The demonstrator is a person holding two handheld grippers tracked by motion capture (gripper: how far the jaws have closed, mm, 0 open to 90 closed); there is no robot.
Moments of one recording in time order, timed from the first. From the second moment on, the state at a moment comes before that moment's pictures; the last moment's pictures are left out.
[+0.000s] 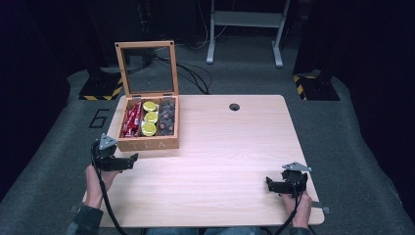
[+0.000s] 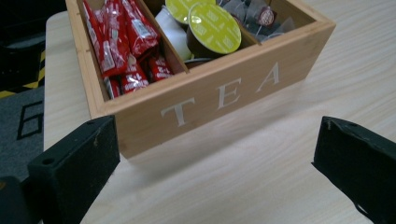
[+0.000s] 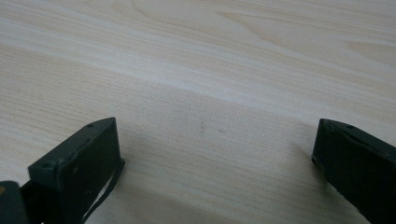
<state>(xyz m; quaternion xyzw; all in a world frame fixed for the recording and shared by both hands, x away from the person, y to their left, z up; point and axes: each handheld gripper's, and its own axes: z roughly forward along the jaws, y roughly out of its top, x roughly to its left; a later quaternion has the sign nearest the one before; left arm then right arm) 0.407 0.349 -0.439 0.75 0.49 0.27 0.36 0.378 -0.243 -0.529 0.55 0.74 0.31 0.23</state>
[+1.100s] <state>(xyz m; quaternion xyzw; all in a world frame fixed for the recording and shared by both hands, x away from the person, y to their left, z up) 0.479 0.325 -0.414 0.75 0.48 0.27 0.36 0.378 -0.244 -0.529 0.55 0.74 0.31 0.23</state>
